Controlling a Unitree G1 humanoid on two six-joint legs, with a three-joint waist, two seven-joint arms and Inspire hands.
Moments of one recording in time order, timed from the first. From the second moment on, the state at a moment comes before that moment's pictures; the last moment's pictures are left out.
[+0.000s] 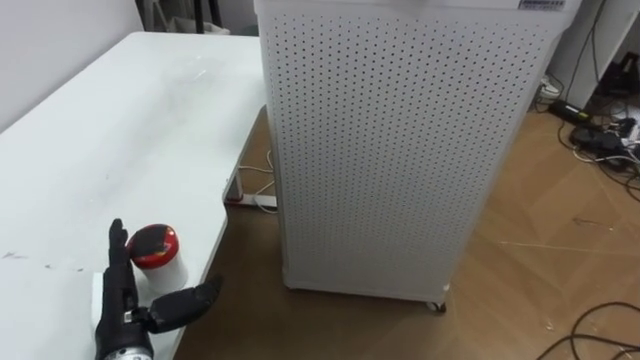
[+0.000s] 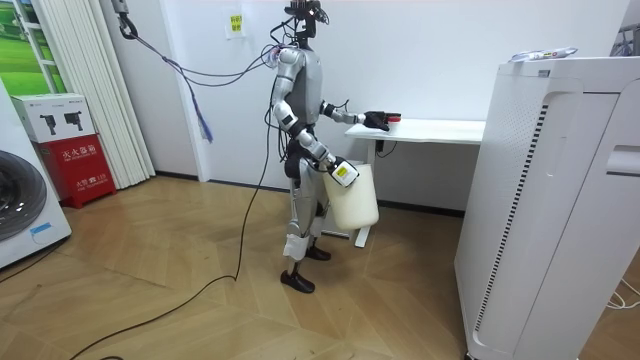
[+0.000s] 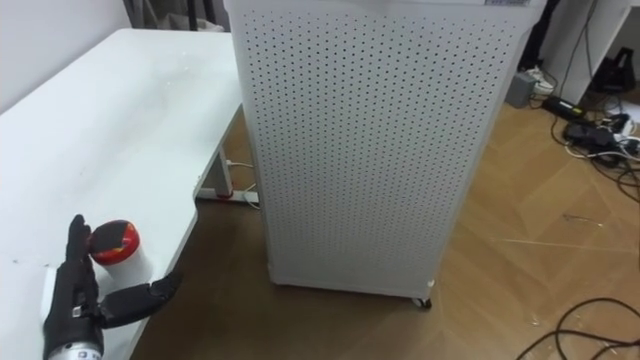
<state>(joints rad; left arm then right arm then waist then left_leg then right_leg) 0.02 0.26 -0.12 0.36 -0.17 -0.26 0.50 0.18 -0.33 0.32 0.52 0.10 -0.06 0.20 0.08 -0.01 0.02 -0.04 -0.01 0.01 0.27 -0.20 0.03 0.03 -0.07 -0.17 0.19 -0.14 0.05</state>
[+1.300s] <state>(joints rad) -0.03 0.28 -0.08 0.45 -0.30 -0.26 0.57 0.18 -0.33 0.30 0.52 0.10 -0.06 0.20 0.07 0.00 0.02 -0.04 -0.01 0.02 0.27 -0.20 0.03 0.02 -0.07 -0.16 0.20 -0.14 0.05</state>
